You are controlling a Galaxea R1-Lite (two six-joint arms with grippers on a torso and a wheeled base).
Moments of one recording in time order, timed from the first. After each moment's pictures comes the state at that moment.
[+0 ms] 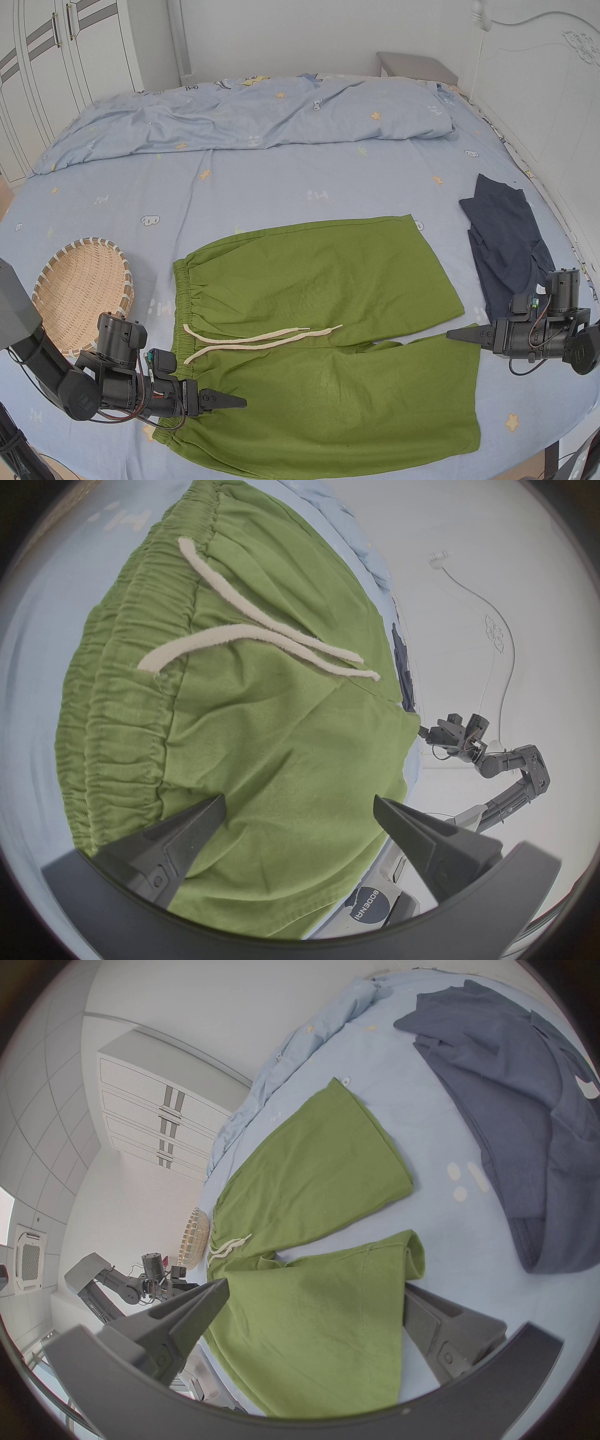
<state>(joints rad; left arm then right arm) -0.26 1.89 -0.36 -0.64 -0.62 -0.41 0.04 1.76 -0.42 -0.68 0.71 0.34</state>
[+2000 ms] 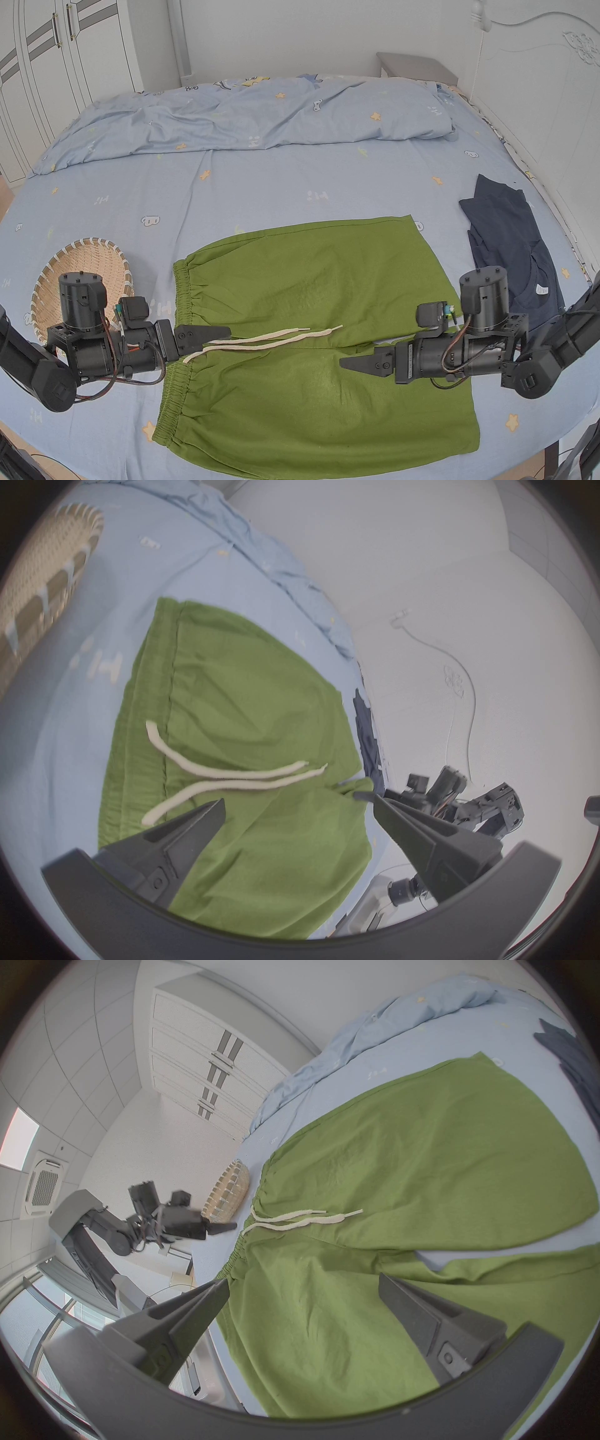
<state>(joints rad) -0.22 1.73 -0.40 -0.88 -0.61 -0.60 0.56 1.88 -0.61 -0.72 0.44 0.37</state>
